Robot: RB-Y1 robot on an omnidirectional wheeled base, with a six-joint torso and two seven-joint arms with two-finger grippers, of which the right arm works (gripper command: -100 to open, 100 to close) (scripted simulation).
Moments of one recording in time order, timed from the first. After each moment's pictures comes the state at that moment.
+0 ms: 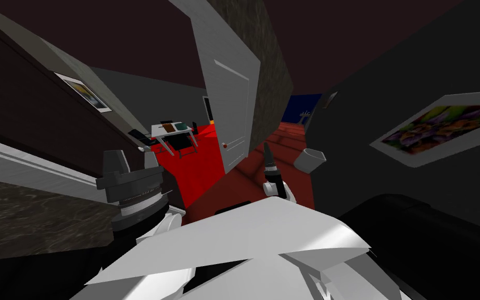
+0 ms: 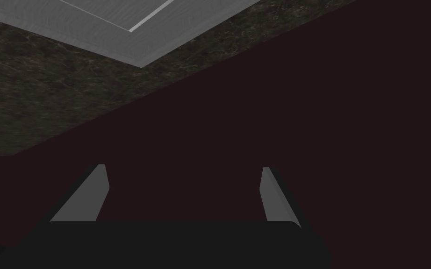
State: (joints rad) arm 0.39 -0.05 -0.02 -2.06 0.04 -0.60 0.38
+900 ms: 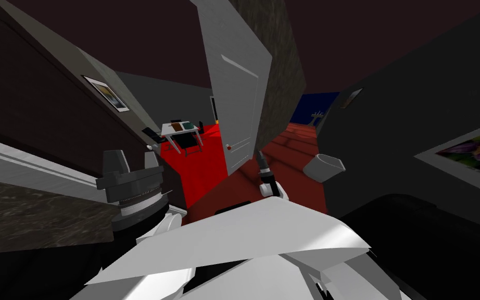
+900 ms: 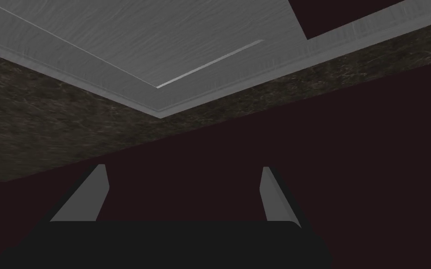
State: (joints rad) arm 0.33 -0.08 0.03 -1.85 0.02 -0.62 0.58
